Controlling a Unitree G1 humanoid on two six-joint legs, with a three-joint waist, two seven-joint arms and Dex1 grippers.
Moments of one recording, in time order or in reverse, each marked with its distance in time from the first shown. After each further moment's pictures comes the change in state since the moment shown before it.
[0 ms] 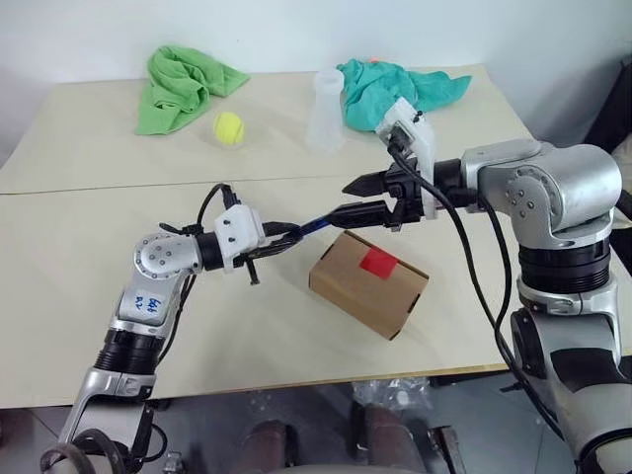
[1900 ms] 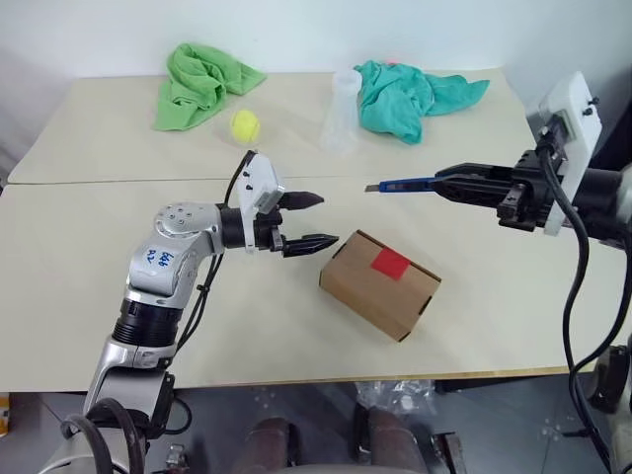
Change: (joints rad) left arm -0.176 -0.053 -0.023 -0.097 -0.210 0.630 -0.084; right arm 0.339 -0.346 -0.466 -0.470 0.373 0.095 -0.279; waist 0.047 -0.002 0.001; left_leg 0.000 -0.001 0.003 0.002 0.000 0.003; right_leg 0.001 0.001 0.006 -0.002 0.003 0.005
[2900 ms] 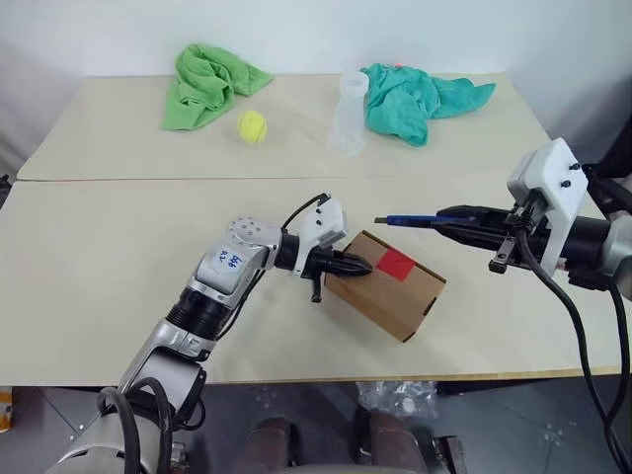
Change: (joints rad) left arm -0.085 -0.138 -0.239 0.212 0.133 -0.079 -0.070; right arm 0.295 -0.112 0.052 -0.083 -0.010 -0.355 -0.004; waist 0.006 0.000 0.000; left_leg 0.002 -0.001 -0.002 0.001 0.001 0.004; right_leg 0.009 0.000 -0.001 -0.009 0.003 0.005
